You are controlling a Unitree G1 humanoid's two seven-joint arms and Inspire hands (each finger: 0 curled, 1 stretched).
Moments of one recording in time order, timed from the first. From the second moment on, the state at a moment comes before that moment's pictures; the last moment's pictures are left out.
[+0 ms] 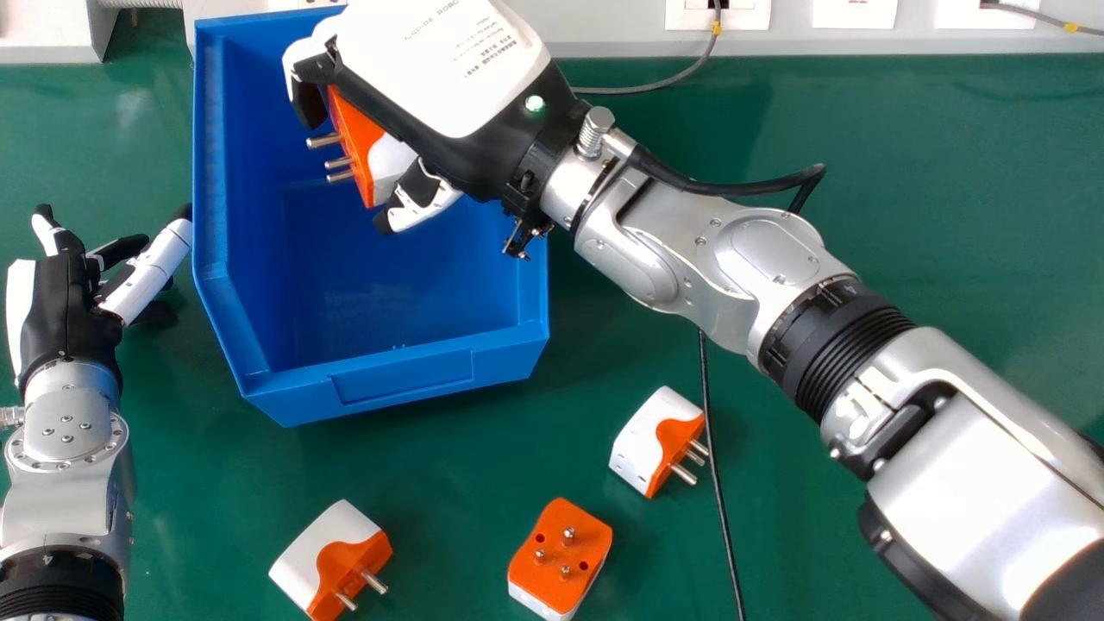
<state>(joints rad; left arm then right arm) -0.47 0.47 0.22 0.90 -0.05 -0.03 0.11 -1.11 -0.08 0.68 0.97 -0.94 -0.39 -0.45</state>
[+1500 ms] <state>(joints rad) -0.40 0.34 0.26 0.95 0.00 -0.34 0.35 -0.96 -0.17 0.59 0.51 -0.83 -0.07 0.14</state>
